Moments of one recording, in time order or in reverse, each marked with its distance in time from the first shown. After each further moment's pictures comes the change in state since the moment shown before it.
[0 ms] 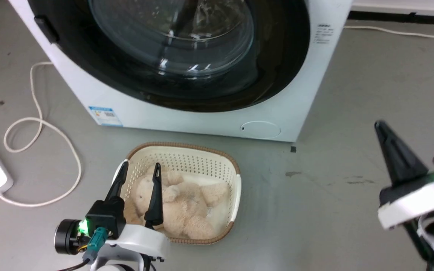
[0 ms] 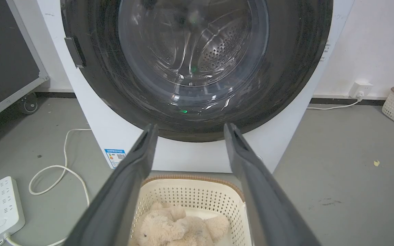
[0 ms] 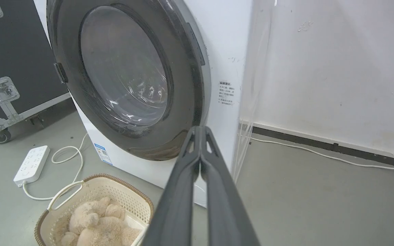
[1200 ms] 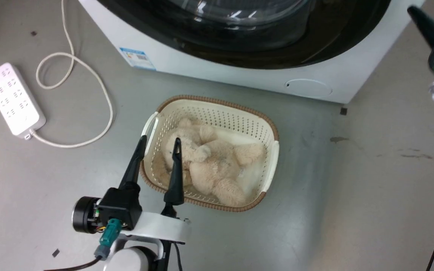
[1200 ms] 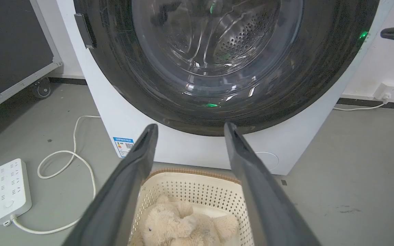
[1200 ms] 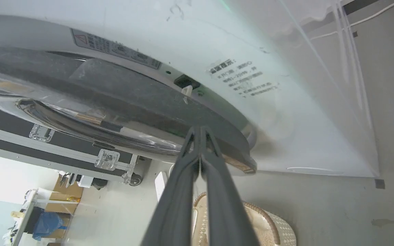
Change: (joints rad) left arm -0.089 0.000 -0.115 -0.036 -0.062 0.061 -0.077; right arm -0.709 0.042 -0.228 0.541 0.604 -0.001 0.541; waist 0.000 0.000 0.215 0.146
